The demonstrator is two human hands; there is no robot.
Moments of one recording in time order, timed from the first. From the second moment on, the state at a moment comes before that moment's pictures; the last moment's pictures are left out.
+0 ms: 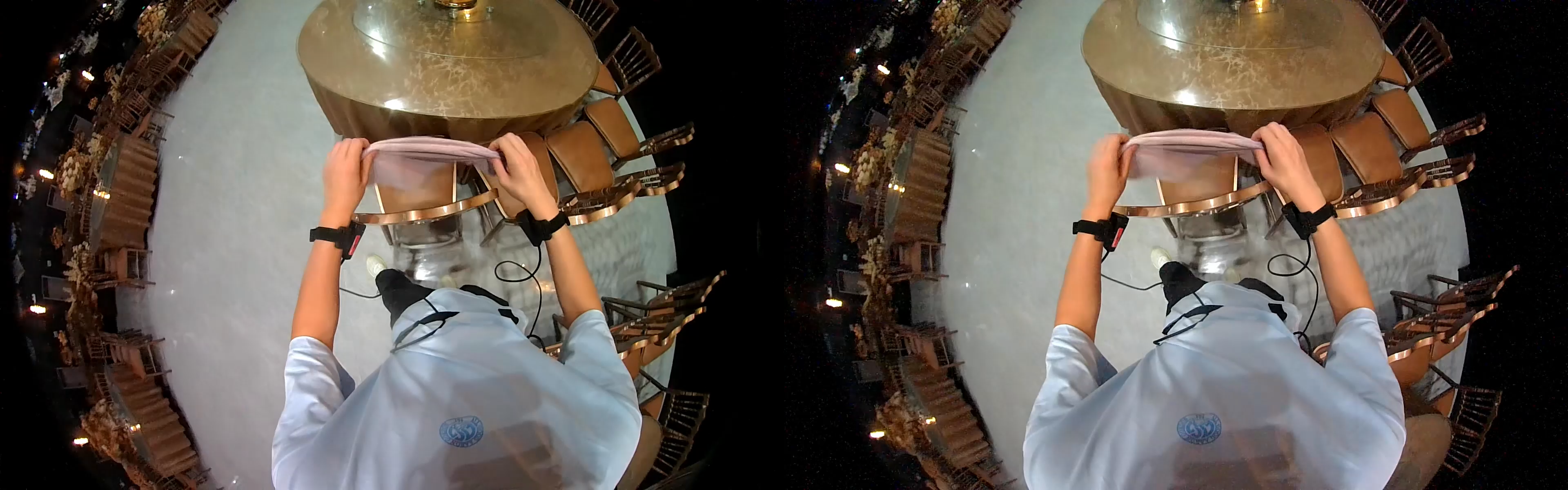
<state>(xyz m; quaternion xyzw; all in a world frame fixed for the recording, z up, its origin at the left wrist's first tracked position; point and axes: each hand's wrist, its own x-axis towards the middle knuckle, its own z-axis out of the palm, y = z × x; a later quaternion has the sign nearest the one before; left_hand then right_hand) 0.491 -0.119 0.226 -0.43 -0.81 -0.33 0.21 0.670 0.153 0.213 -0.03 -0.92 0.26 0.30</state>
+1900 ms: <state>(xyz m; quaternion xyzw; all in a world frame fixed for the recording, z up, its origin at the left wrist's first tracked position) 0.547 -0.154 0.101 -0.51 -0.86 -0.05 0.04 0.658 0.049 0.106 0.03 -0.97 0.16 0.18</state>
